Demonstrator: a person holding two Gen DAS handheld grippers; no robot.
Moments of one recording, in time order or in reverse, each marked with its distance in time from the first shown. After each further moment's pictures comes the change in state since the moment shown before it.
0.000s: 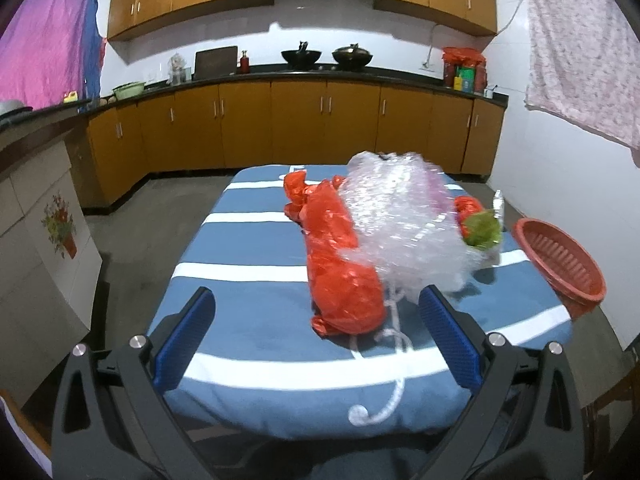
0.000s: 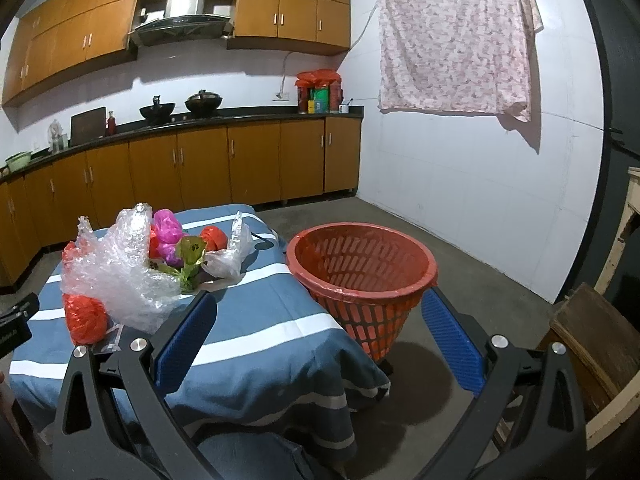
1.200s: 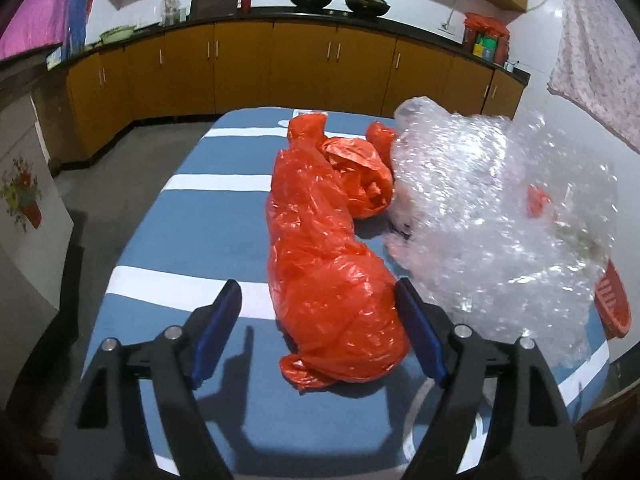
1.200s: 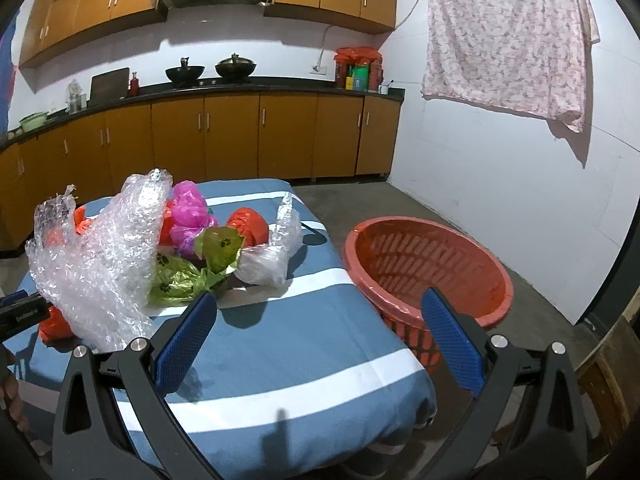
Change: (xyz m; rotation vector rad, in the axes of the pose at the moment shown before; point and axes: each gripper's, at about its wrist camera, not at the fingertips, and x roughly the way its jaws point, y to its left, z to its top) left arm 0.144 0.035 0.029 -0.079 0.195 -0.049; right arm 0.087 0.064 0.020 -0.099 0.088 0.069
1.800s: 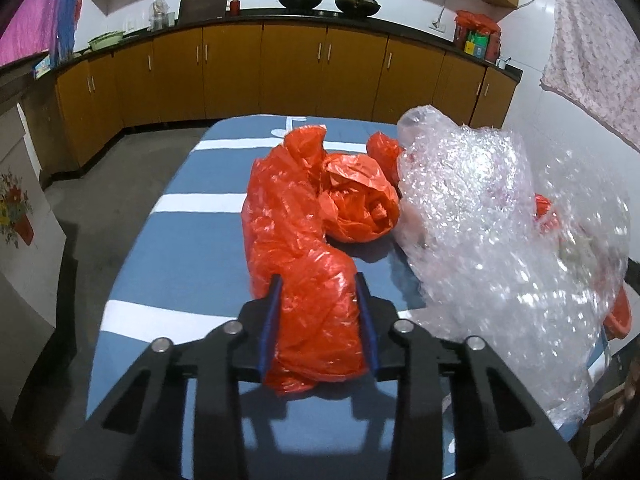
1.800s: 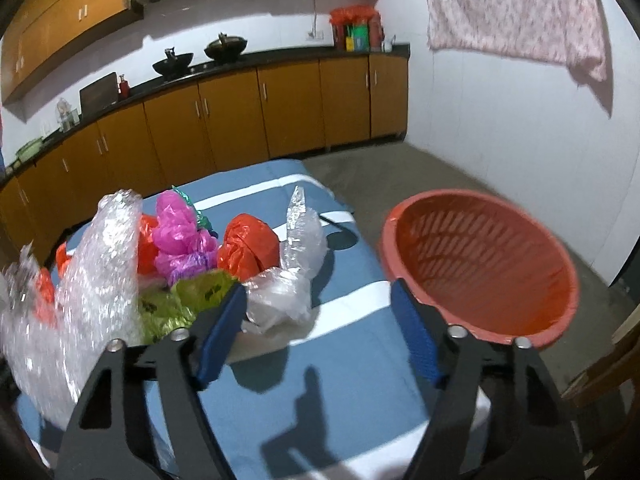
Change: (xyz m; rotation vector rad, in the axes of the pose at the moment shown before) left arm 0.015 0.005 0.018 0.044 -0.017 -0.017; right arm 0.092 -0.003 0.032 0.154 0.155 0.101
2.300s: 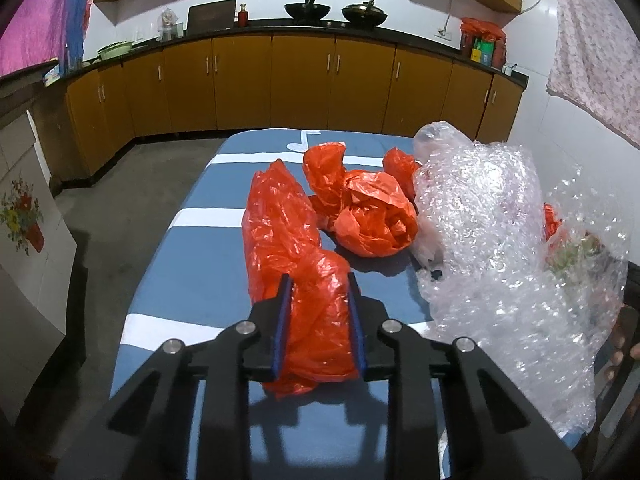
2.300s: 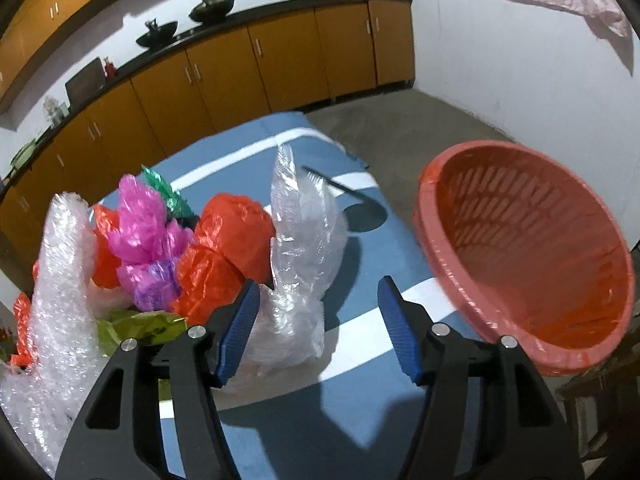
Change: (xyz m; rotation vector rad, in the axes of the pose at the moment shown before) left arm -0.006 0.009 0.004 0.005 -0.038 0.032; right arm 0.071 0.005 0.005 0.043 0.200 0.044
